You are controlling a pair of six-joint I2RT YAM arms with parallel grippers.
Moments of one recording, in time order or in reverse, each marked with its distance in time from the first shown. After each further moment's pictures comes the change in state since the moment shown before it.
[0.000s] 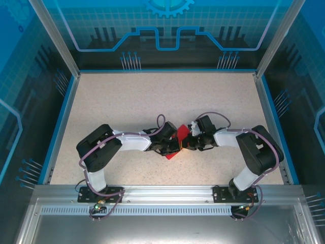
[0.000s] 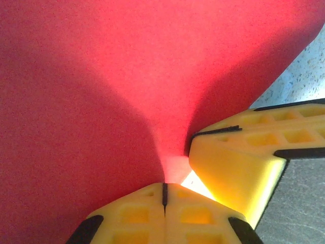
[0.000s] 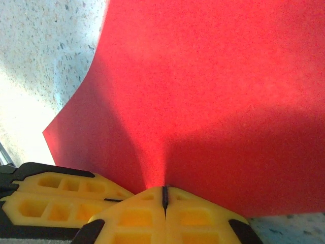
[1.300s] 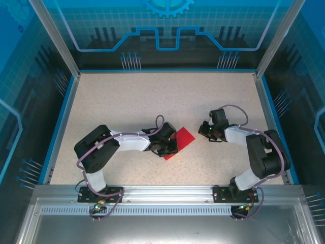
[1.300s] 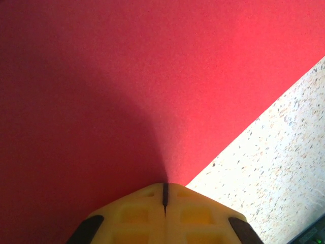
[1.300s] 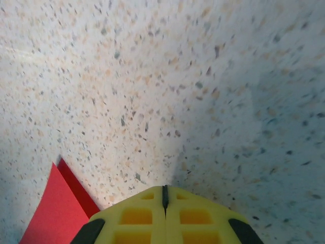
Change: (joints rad) left arm 0.000 -0.024 -0.004 -0.088 -0.008 0.028; right arm -0.203 -0.088 0.010 0.031 0.374 0.092
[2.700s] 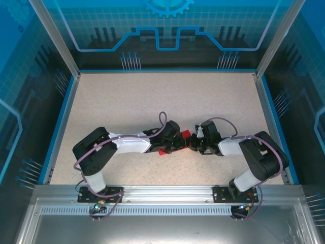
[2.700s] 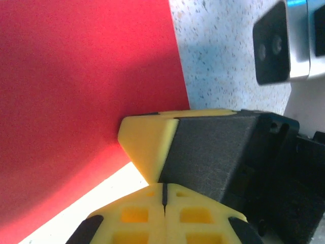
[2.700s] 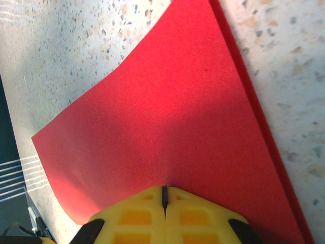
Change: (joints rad) left arm -0.054 -0.029 0.006 0.211 -0.099 -0.090; right arm 0.200 0.010 -0.207 0.308 -0.262 0.202
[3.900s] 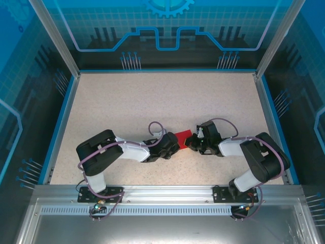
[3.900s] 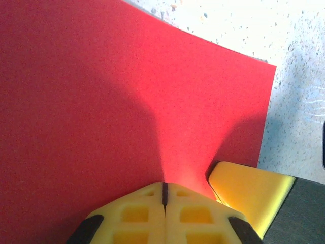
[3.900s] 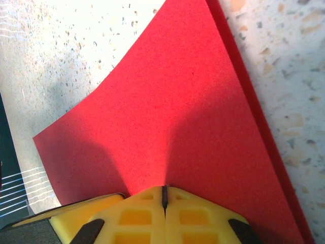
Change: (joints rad) left arm -0.056 0.027 -0.166 0.194 -0.293 -0.307; right arm 0.006 -0.018 -0.008 -0.008 0.042 0.045
